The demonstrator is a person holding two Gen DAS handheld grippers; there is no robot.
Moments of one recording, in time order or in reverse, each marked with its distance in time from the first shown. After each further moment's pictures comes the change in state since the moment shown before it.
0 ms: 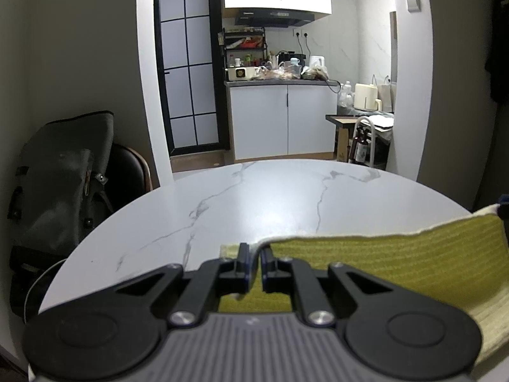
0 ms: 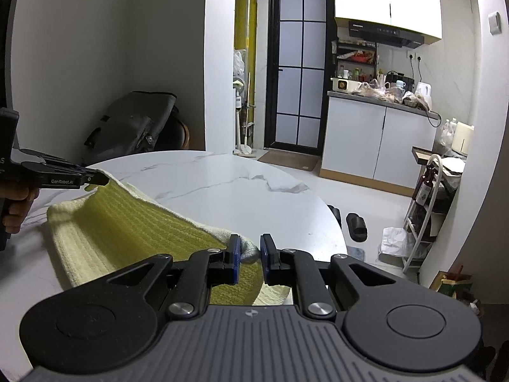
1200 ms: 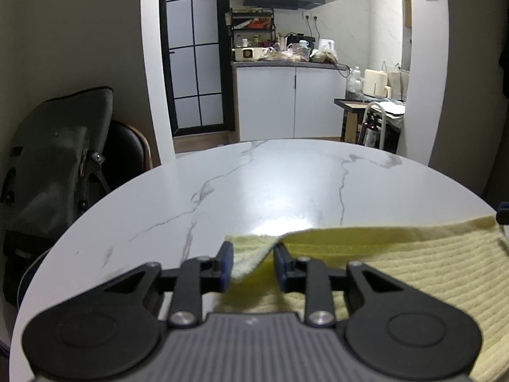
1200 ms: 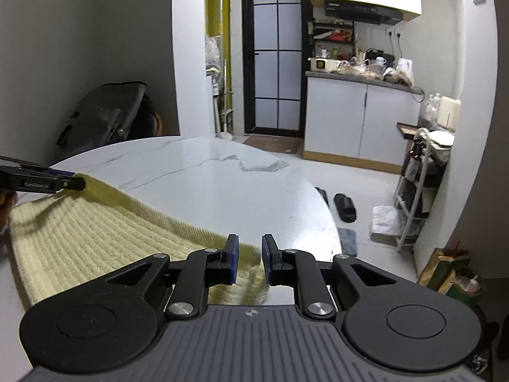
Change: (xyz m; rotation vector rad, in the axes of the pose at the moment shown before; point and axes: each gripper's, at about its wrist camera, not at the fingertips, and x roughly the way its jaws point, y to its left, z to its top) left arm 0.037 0.014 -0.004 -0.032 0.069 0.012; right arm 0.048 -0.016 -0.011 0.080 0.043 -0.074
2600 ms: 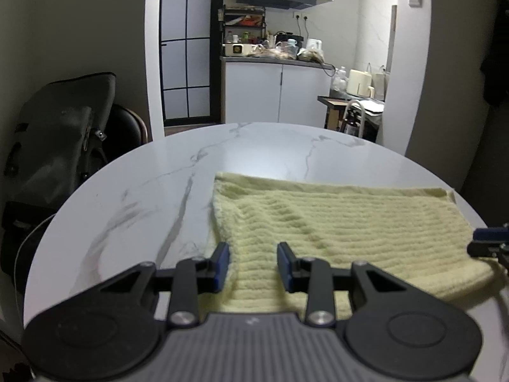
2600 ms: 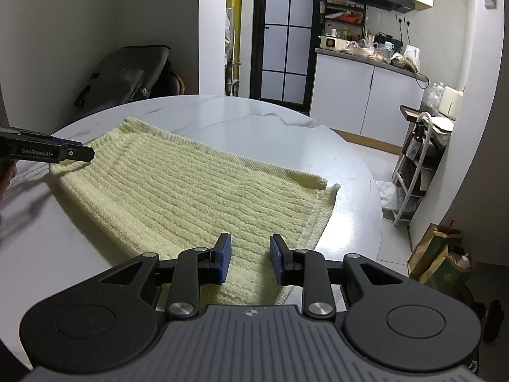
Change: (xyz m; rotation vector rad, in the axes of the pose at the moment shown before) left arm -0.072 -0.001 -0.044 -0.025 0.016 -0.080; right arm -0.053 0.072 -0.038 -0.065 0.128 -0.014
